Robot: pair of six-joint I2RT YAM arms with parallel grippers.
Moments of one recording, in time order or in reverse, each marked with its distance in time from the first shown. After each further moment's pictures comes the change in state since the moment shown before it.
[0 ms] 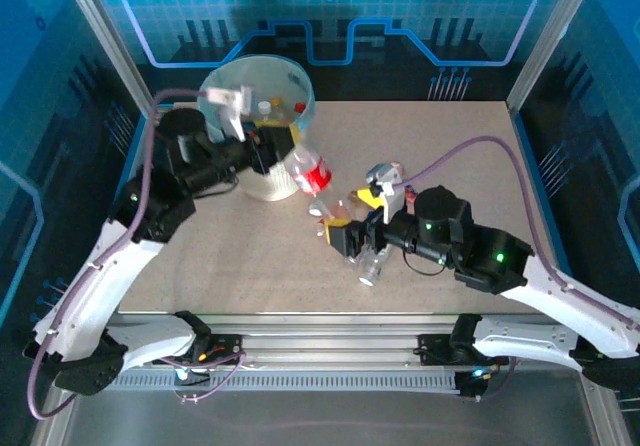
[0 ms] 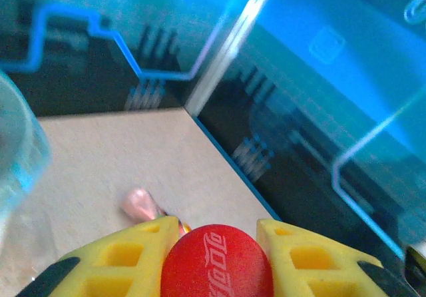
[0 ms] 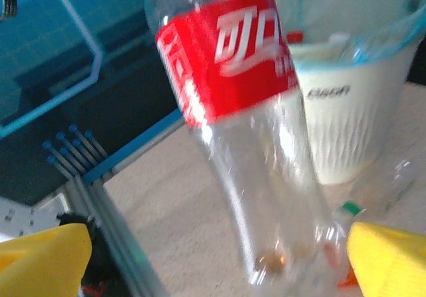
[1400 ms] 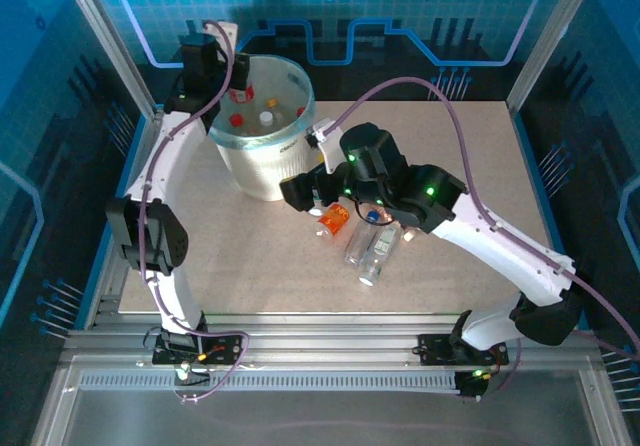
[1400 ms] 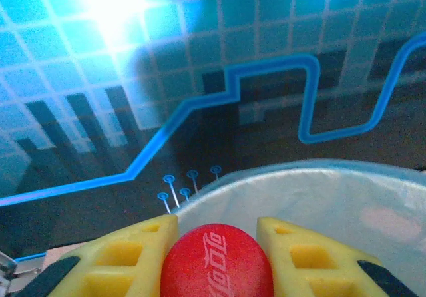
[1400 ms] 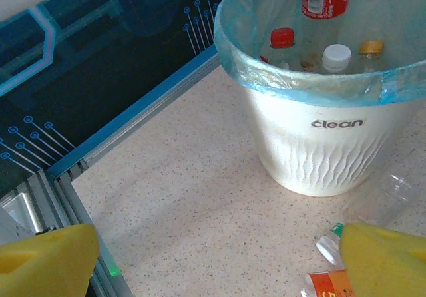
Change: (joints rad) left arm 0.430 0.706 0.285 0.269 -0.211 0.560; right arm -0.095 0.471 0.450 -0.172 -0.099 -0.050
